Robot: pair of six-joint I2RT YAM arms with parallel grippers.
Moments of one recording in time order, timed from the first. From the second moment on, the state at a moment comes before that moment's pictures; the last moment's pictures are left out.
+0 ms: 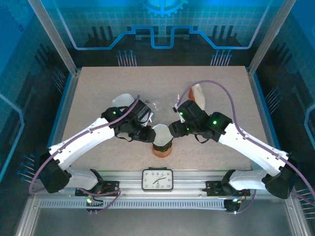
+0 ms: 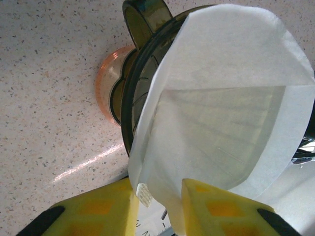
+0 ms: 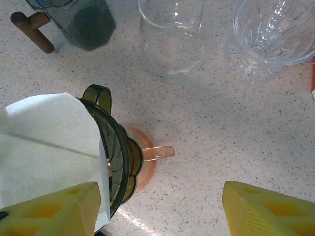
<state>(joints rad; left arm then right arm) -0.74 1.35 1.23 -1.03 0.26 -0.55 0.83 1.23 1.19 -0.89 0.13 0.34</state>
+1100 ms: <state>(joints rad) -0.74 1.37 1.22 -1.01 0.24 -0.53 0.85 1.49 1.26 -0.88 0.03 0.25</state>
